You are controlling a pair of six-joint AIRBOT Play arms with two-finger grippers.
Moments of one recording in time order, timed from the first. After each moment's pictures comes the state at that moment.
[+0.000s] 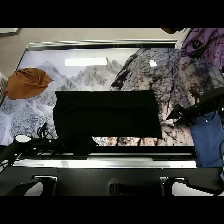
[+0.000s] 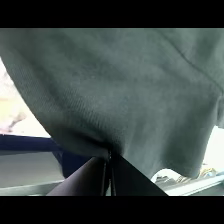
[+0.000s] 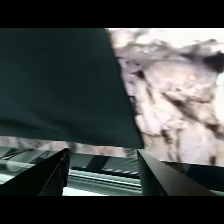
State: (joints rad) left arm 0.19 -1.09 0.33 0.65 -0.99 -1.37; right arm -0.36 -1.43 1.19 2.01 -1.48 -1.67
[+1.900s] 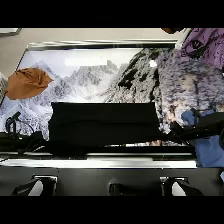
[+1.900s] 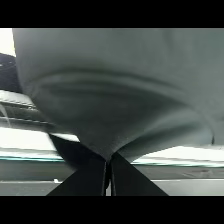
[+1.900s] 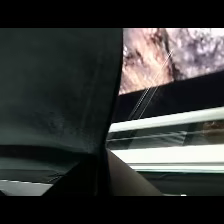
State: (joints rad) left arm 0.34 -0.76 0.66 1.11 -1.49 -1.57; right arm -0.36 -1.01 0.78 2.06 -1.47 -1.49
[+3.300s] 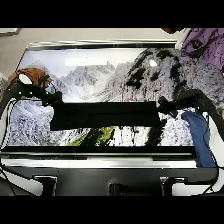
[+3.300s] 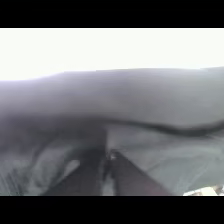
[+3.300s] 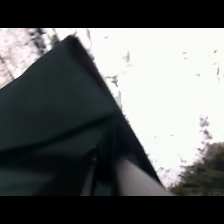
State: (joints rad) left arm 0.12 -1.80 1.57 1.11 -1.34 -1.49; right arm -0.18 -1.60 1.18 2.13 -1.00 -1.47
